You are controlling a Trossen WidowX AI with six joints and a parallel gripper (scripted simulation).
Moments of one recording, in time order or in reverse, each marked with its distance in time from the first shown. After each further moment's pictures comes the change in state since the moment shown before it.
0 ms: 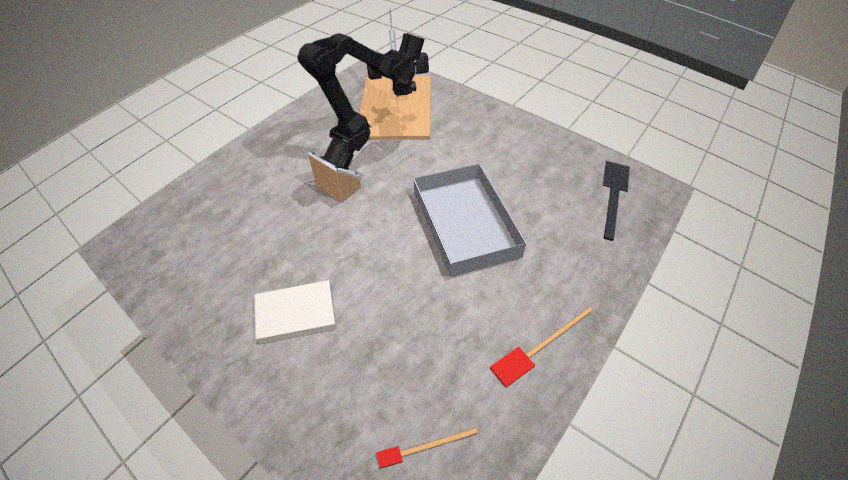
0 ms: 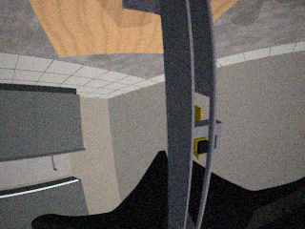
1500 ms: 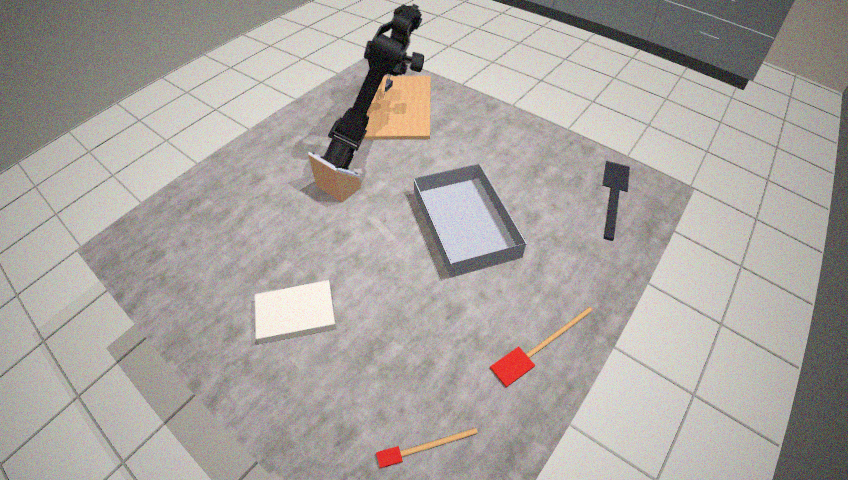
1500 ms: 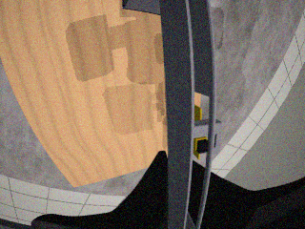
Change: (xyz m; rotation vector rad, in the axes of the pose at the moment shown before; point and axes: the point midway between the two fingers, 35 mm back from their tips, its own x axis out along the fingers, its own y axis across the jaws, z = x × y) arm 0.047 -0.001 0.013 0.408 -0.816 0.011
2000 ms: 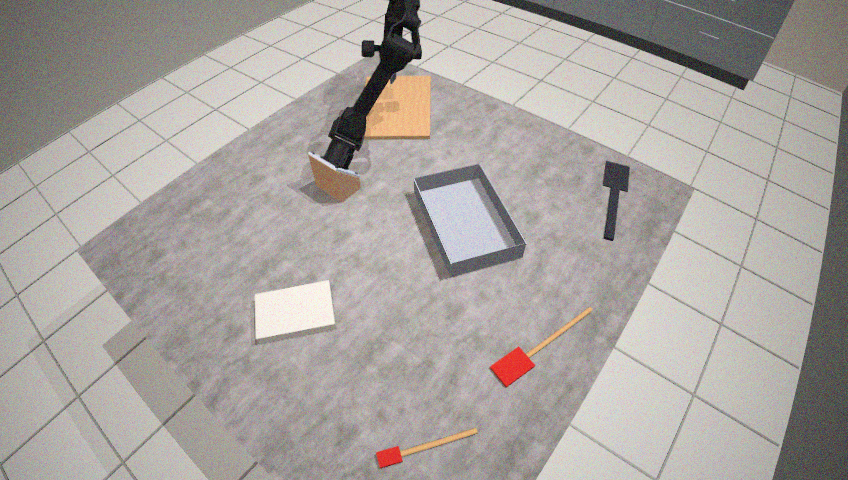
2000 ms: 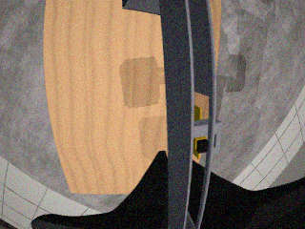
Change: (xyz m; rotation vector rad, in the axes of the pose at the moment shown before) arm -0.016 -0.006 0.005 -0.165 -0.258 0.116
